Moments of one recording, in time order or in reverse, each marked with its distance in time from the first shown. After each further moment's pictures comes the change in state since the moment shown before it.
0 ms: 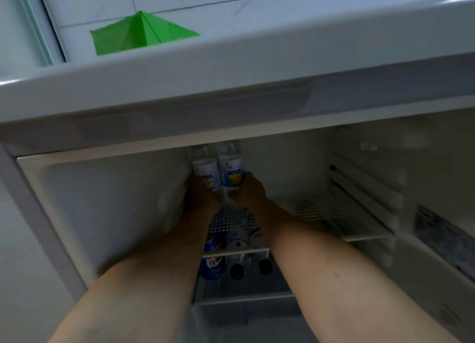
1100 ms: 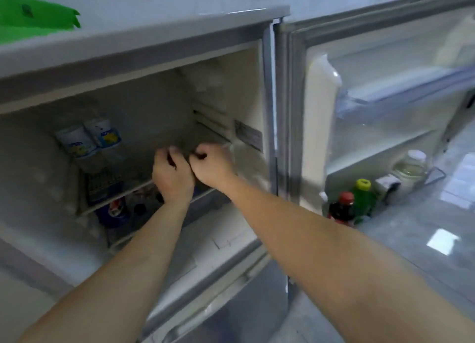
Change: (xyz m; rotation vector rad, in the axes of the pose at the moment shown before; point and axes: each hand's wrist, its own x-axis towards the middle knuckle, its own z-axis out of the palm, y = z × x) left_hand -0.277 0.083 -0.001 -0.374 -0.116 0.393; right_hand -0.274 0.024 -0.134 0.053 0.414 0.117
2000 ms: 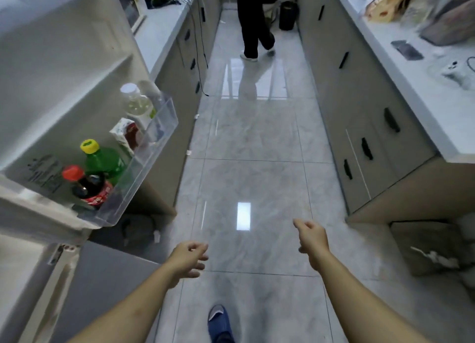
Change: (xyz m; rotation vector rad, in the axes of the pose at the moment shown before) left_hand -0.446 -0.016 0.124 0.328 -1.926 -0.666; right_hand -0.551 0.272 -0.308 0.237 1.093 1.367
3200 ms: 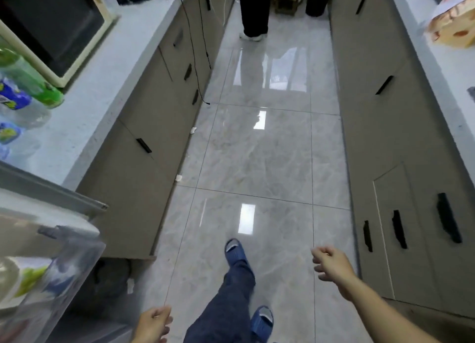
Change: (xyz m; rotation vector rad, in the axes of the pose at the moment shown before) left_hand 0.206 0.180 0.027 -0.237 0.360 -0.348; right_hand 0.365 -0.204 -0.034 -0.199 -0.224 0.153
